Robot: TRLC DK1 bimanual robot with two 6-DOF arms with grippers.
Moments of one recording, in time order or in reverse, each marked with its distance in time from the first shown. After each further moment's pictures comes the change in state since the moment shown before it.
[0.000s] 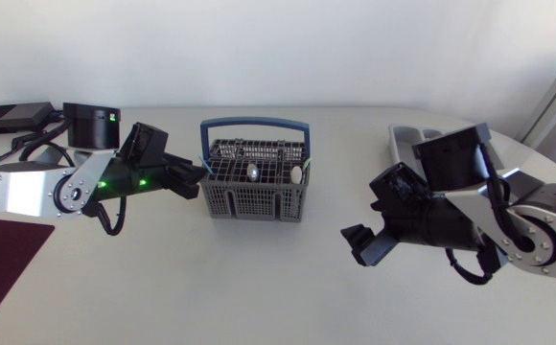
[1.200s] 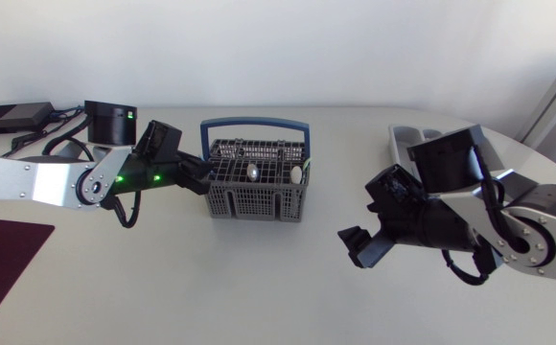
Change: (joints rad) left arm -0.025 0.094 0.061 0.037 0.008 0.000; right arm 0.013 0.011 0.000 0.008 0.000 0.000
